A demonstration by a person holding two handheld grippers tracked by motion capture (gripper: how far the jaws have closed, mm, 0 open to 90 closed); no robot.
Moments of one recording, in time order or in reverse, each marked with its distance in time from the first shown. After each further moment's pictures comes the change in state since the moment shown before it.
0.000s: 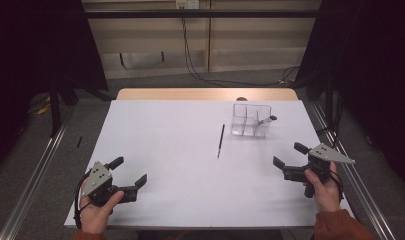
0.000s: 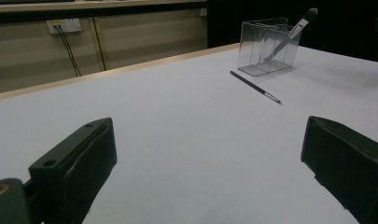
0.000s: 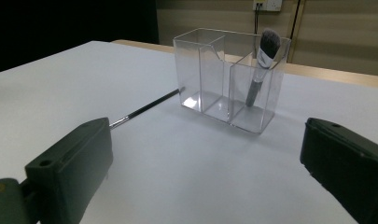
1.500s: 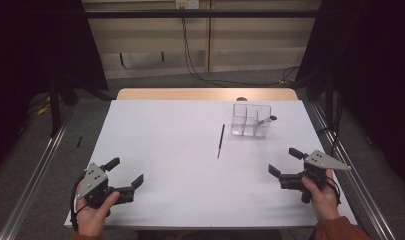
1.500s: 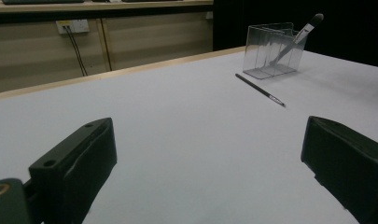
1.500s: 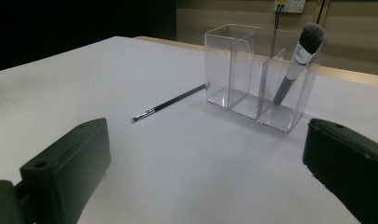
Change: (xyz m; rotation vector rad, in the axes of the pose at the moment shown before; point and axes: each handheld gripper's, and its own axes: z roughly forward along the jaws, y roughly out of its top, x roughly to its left) left arm 0.002 0.000 -0.007 -0.008 0.024 -0.019; right arm 0.016 -0.007 -0.002 0.004 0.070 -0.039
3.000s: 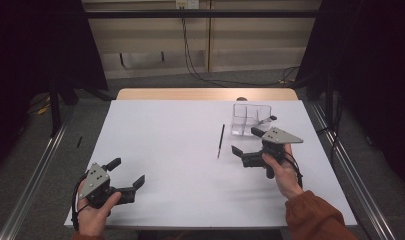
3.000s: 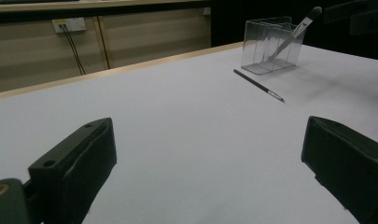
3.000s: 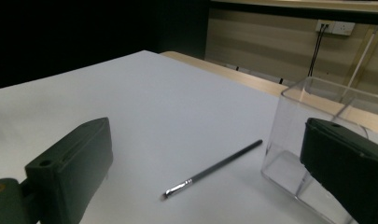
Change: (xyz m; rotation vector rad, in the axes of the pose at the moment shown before) left arm -0.001 -0.001 0.002 0.013 -0.012 0.013; right arm 0.038 0.046 0.097 -0.032 0.115 -0.085
